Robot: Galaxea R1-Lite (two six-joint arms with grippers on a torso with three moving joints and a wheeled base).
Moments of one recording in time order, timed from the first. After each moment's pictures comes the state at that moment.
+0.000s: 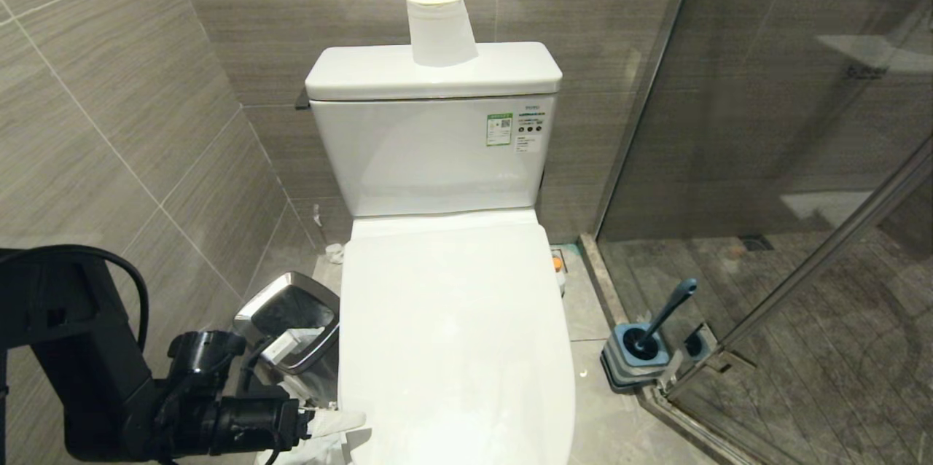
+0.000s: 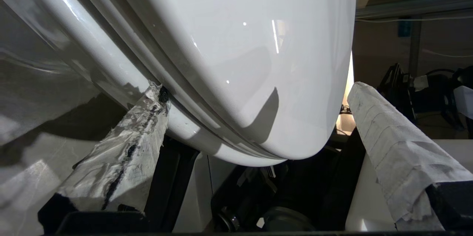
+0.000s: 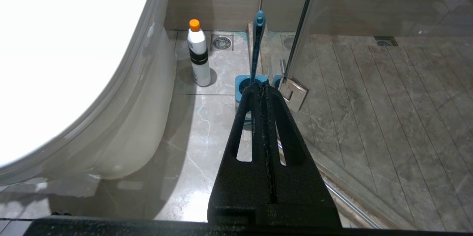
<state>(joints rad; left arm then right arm) 0.00 2.20 -0.48 -0.68 -1.03 0.06 0.00 0.00 -0.03 0.06 0.00 0.00</state>
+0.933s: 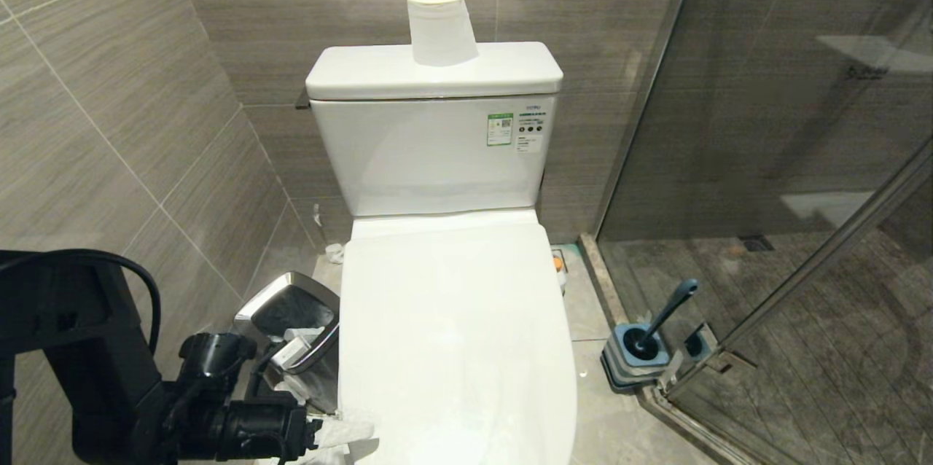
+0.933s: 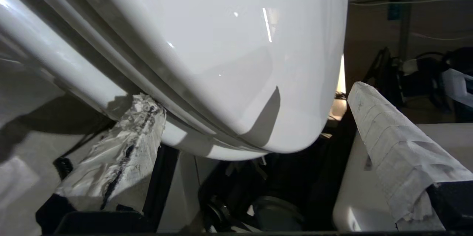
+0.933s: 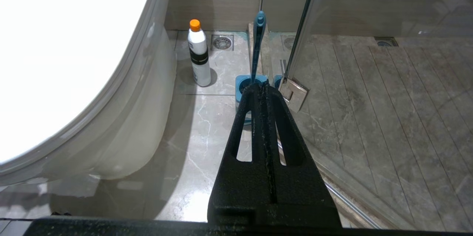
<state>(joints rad) -0.06 2.18 -0.46 -0.68 -1.06 0.05 0.00 0.00 -0.03 0.06 0.00 0.00</state>
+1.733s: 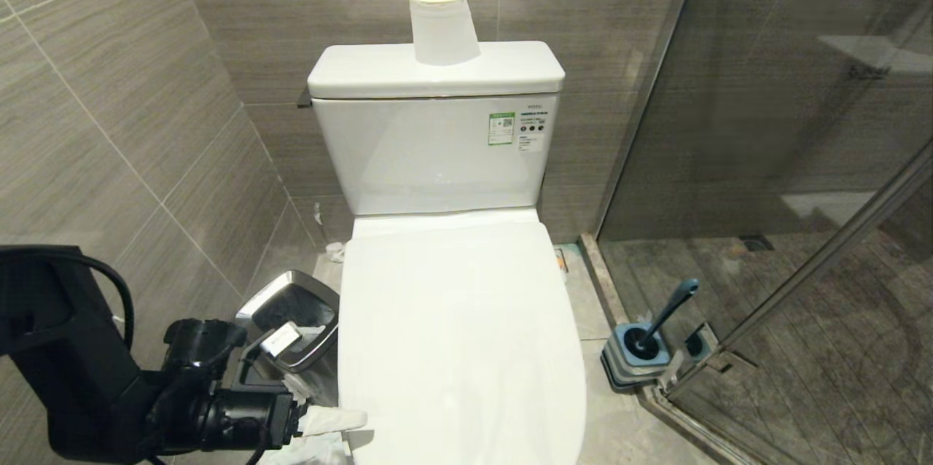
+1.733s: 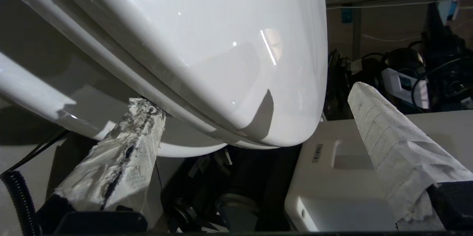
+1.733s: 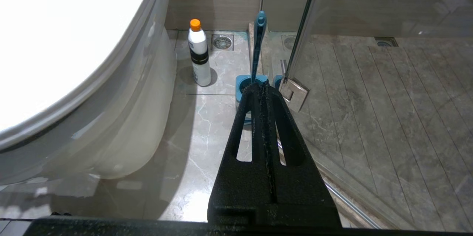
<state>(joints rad) -0.08 2.07 -0.46 -0.67 -1.21 -0.08 0.00 0.00 -0.03 0.06 0.00 0.00</state>
